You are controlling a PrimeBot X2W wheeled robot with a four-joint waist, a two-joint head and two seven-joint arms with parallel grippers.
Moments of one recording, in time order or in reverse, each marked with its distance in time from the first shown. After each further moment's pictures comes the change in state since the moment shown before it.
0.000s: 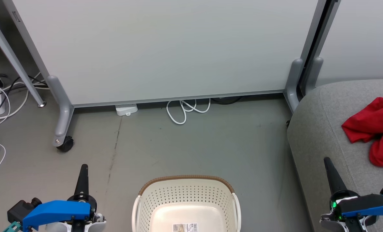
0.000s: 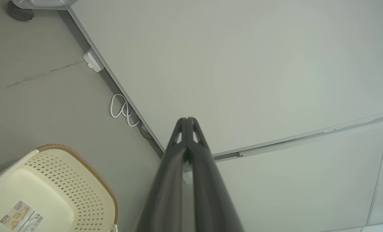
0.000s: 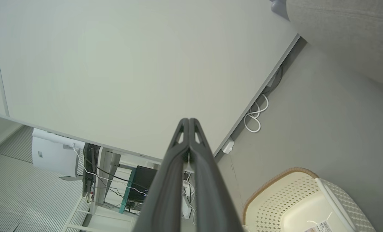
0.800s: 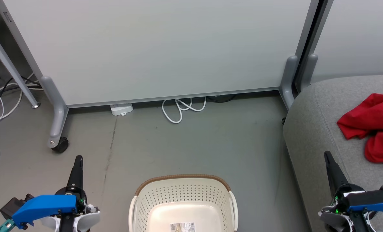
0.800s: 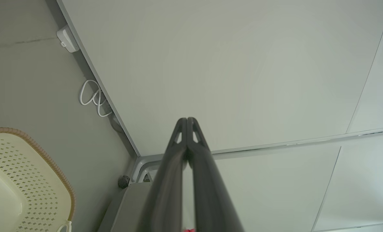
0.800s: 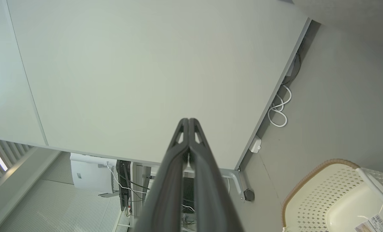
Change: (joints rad) left arm -0.022 -0.001 0.038 -0.040 -0.188 0.006 0.053; right arm -0.027 0.000 0.000 0.006 0.210 0.000 0.024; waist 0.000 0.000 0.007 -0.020
